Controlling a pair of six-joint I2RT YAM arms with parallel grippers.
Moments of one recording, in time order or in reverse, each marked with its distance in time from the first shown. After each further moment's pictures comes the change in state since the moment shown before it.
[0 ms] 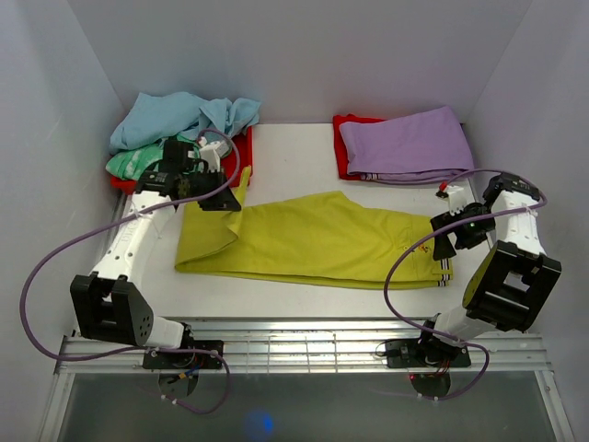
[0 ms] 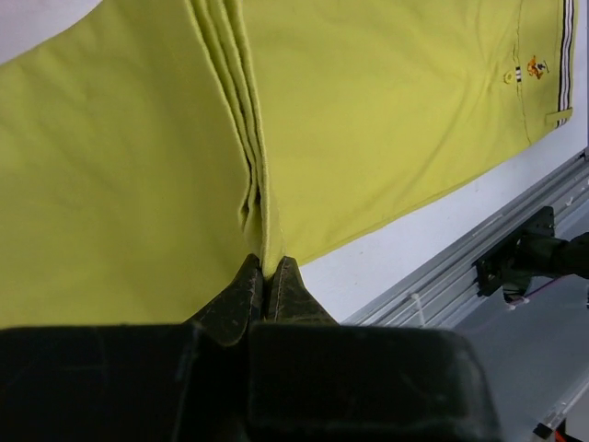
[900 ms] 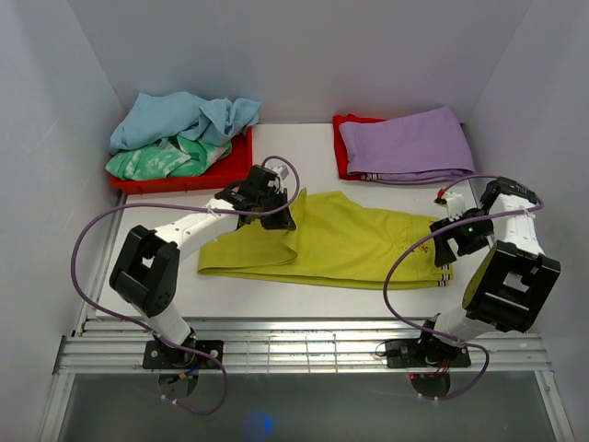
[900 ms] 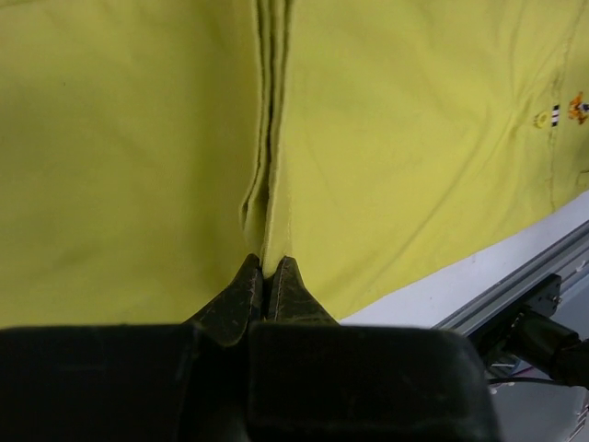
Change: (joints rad) left arm -0.483 0.256 -0.143 0.460 -0.321 -0.458; right arm 0.000 -0.005 -0.050 0.018 0.074 0.012
